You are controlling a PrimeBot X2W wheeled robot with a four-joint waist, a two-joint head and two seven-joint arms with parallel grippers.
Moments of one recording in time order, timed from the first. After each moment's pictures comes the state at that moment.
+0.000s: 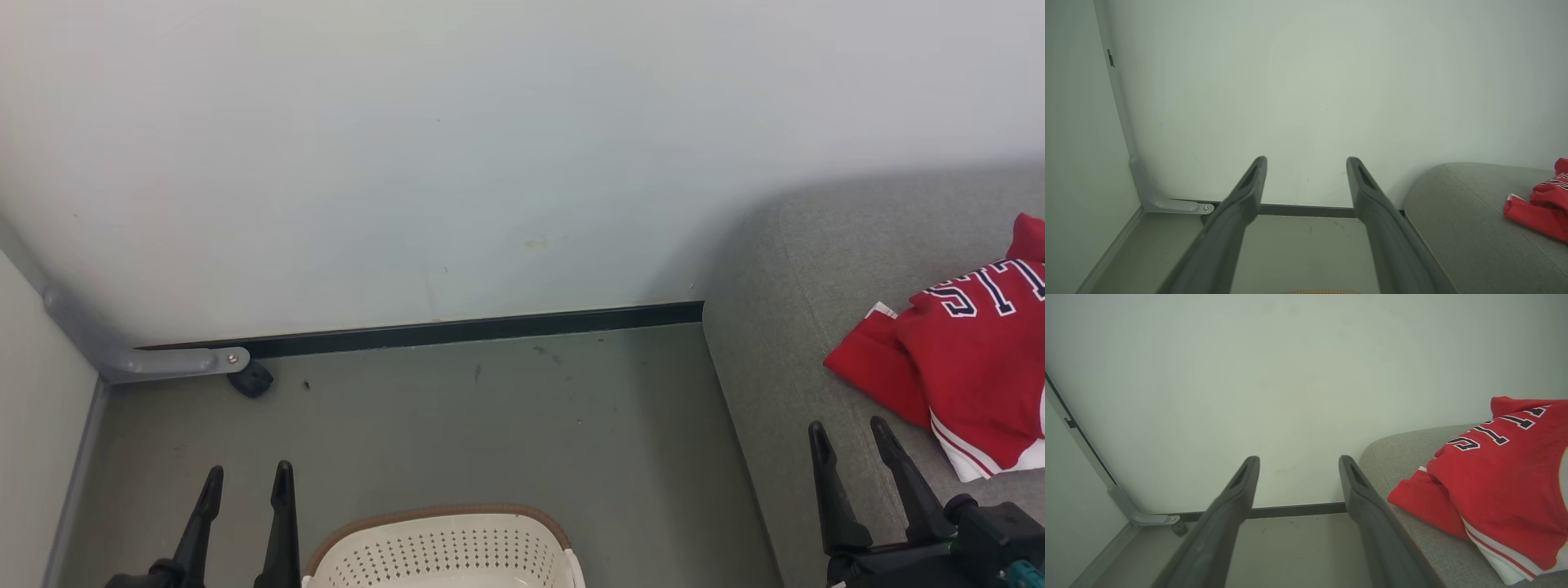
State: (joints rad) left arm 0.03 0.25 -0.22 0.00 -0.53 0.12 -0.25; right arm -0.08 -0.32 0.33 0.05 0.49 -0.12 -0.25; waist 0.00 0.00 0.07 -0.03
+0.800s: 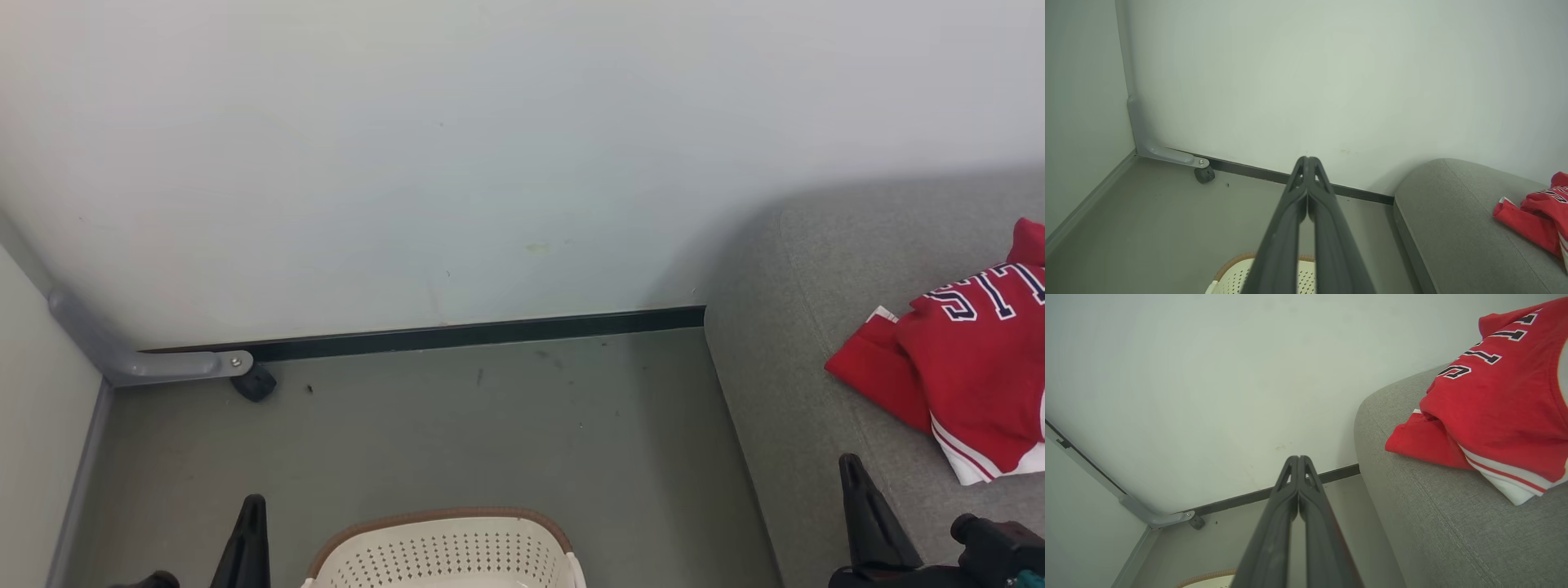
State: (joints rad) left arm 0.05 0.21 -0.19 0.06 -0.64 0.10 -0.20; right arm -0.04 -0.25 0.28 0.11 0.61 -0.08 -0.20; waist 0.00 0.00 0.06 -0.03
